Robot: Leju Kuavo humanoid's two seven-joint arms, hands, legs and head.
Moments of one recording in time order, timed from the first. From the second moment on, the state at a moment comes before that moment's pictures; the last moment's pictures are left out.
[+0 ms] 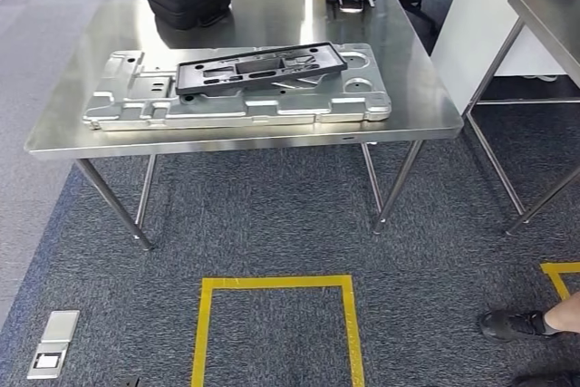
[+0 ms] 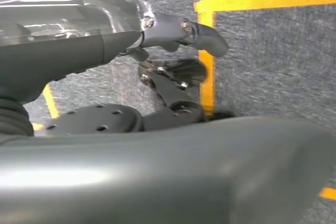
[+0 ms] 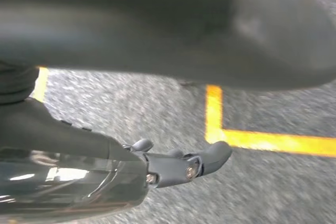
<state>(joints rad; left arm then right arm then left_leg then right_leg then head) -0.09 -0.14 1.24 -0.23 -1.09 -0.20 -0.37 0.00 0.06 -0.97 -0.29 0.80 0.23 -0.35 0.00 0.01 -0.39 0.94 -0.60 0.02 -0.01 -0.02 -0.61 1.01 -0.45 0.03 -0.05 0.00</state>
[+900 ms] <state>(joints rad) -0.08 -0.14 1.24 -0.23 -1.10 -0.22 -0.35 -0.04 0.08 -1.02 -0.22 0.87 0.20 -0.18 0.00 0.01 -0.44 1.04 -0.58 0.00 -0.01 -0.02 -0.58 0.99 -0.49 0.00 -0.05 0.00</state>
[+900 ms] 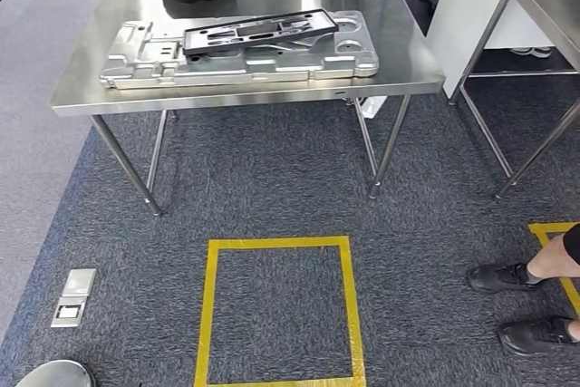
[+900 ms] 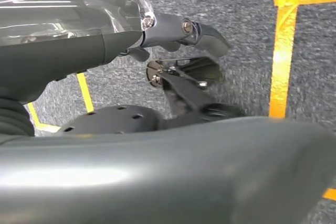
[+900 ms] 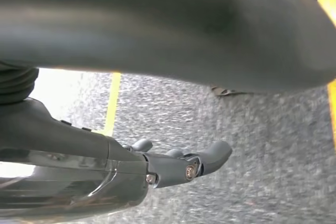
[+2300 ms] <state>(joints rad) -0.07 -0.14 1.19 -0.23 -0.96 -0.15 -0.25 -0.03 0.08 -0.99 -0.23 0.83 0.15 -0.06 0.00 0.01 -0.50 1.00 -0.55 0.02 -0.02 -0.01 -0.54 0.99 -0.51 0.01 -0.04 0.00</state>
